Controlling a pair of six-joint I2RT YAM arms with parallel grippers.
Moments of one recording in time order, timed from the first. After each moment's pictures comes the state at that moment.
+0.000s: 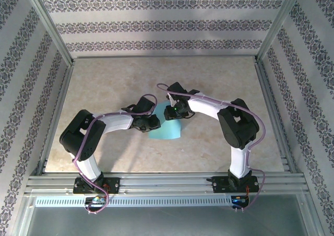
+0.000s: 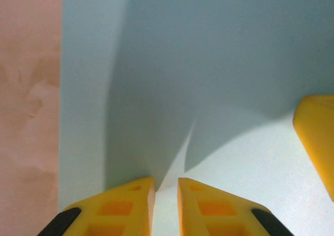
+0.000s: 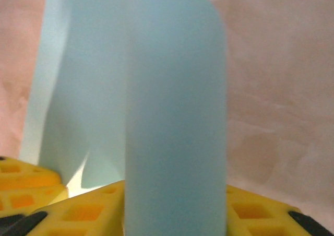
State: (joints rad) left arm -0.56 1.74 0.91 -0.22 0.26 -0.81; right arm 0.60 1.92 1.29 -0.58 -0.20 0.39
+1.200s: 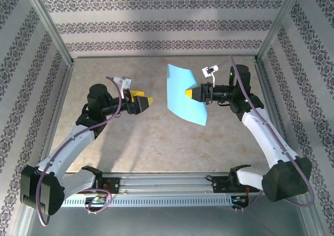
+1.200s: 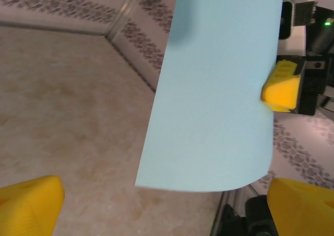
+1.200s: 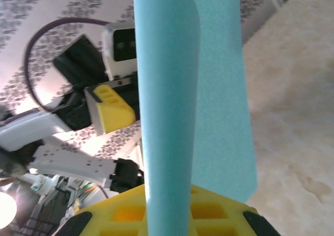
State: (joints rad) left arm -0.29 1.09 0.79 0.15 0.80 -0.53; right arm 0.21 1.20 1.05 -0.18 -1.21 0.44
